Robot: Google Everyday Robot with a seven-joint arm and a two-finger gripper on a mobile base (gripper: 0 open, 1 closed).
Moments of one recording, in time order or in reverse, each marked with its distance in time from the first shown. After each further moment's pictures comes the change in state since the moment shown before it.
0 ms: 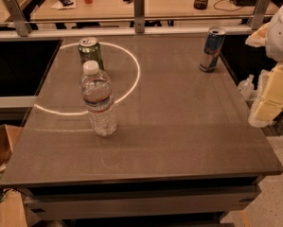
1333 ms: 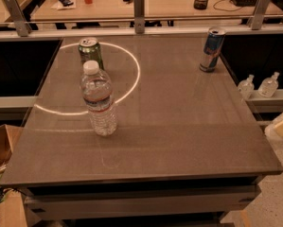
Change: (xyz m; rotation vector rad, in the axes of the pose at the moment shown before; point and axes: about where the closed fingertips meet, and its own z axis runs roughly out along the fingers) arm 0.058 0.013 -0.009 0.180 -0.215 0.343
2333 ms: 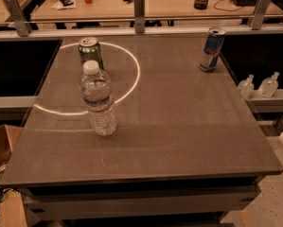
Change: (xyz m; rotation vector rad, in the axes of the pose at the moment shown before) arm 0.070 -0.037 0.014 0.216 -0.383 0.156
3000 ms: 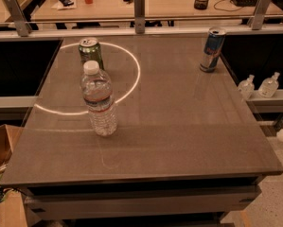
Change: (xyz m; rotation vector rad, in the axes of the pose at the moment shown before) arm 0.013 -0.008 0.004 0.043 -0.228 0.144
